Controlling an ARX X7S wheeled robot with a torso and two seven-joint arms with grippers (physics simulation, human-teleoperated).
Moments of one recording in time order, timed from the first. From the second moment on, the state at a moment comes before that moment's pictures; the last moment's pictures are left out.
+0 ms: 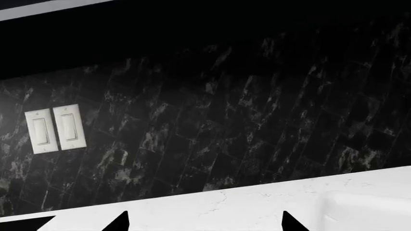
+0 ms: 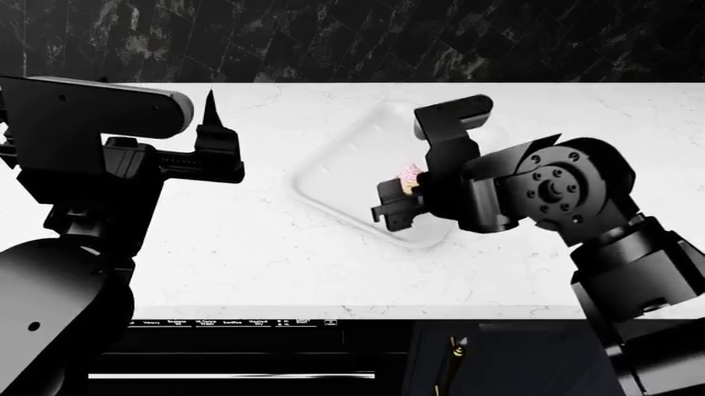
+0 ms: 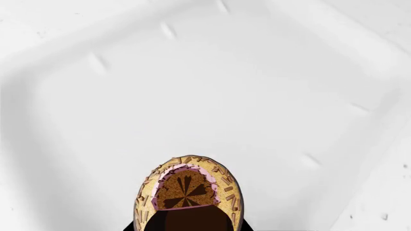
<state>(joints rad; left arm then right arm) -0.77 -0.37 0.04 0.78 -0.58 -1.24 -0.41 1.34 0.32 -0.77 0.43 1.32 1.19 0.59</state>
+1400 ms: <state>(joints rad) -0.91 -0.37 -0.10 0.88 -0.86 -1.47 -0.60 1.34 0.57 -0.46 -0.13 1.67 1.19 0.91</state>
